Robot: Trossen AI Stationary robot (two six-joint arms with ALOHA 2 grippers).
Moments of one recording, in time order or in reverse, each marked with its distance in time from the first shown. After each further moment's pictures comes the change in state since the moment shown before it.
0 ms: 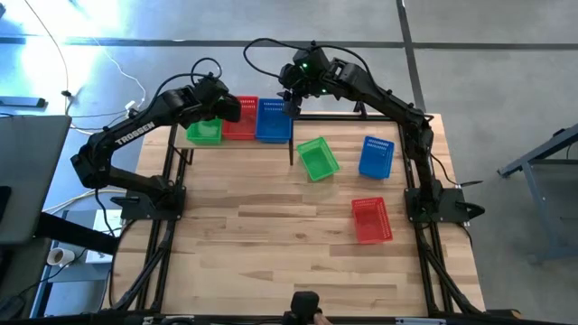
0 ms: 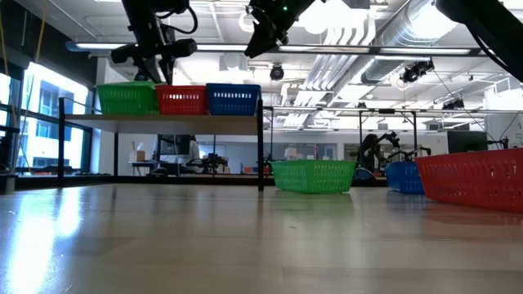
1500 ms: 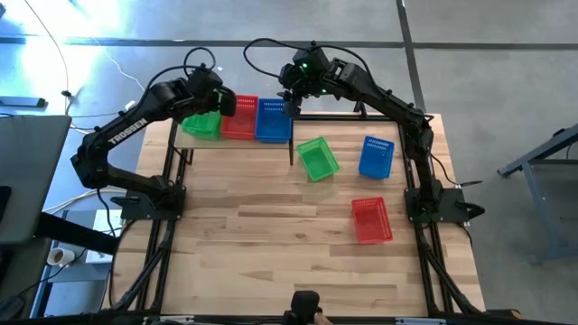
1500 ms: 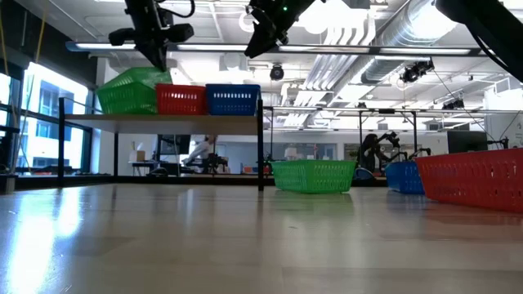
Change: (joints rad) left arm 0.000 0.000 0.137 -0.112 -0.038 0.063; right arm 0.000 0.000 0.000 0.000 0.000 0.000
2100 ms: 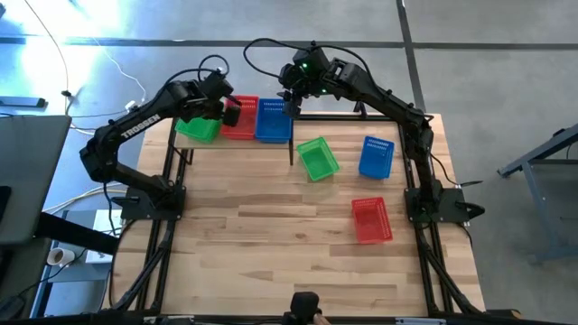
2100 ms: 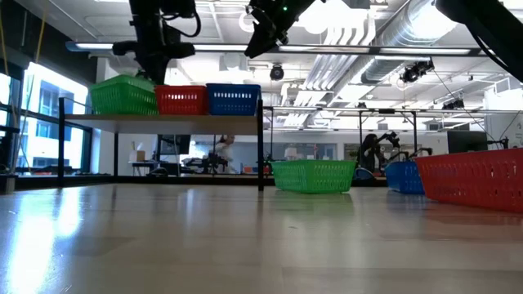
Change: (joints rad) left arm 0.001 0.092 0.001 -0.105 0.040 0.062; right arm 0.000 0.000 0.000 0.000 0.000 0.000
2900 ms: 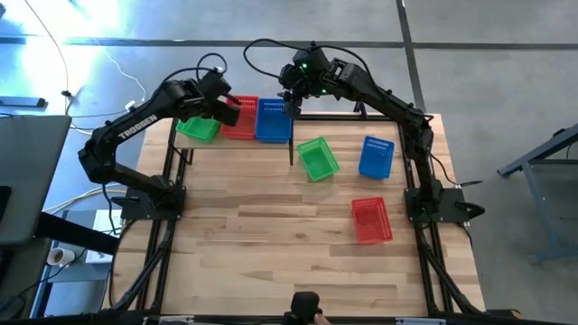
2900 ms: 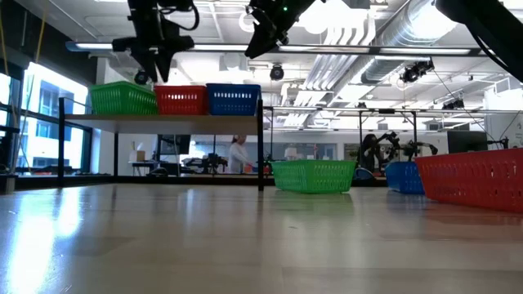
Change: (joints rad) left arm 0.000 -0.023 0.018 -0.003 0.021 0.018; right arm 0.000 0.000 0.000 -0.007 0.000 0.000
